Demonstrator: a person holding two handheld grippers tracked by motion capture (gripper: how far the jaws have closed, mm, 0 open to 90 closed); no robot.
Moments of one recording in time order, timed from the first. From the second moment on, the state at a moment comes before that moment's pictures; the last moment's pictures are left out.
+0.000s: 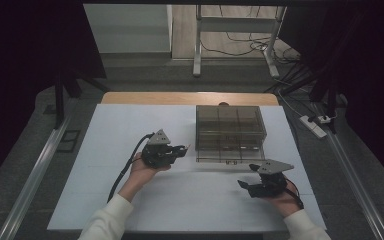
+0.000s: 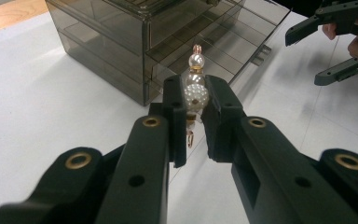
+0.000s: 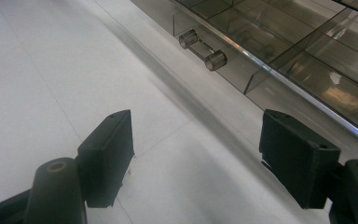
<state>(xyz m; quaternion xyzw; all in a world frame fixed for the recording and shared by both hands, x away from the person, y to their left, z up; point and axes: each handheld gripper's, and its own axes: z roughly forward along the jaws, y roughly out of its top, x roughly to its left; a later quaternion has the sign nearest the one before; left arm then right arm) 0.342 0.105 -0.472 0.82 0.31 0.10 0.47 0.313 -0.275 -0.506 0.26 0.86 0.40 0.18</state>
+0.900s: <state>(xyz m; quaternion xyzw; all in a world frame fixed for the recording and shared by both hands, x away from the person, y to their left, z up) 0.355 0.082 -0.471 0.82 0.30 0.10 0.47 0.313 -0.274 -0.507 0.26 0.86 0.40 0.18</state>
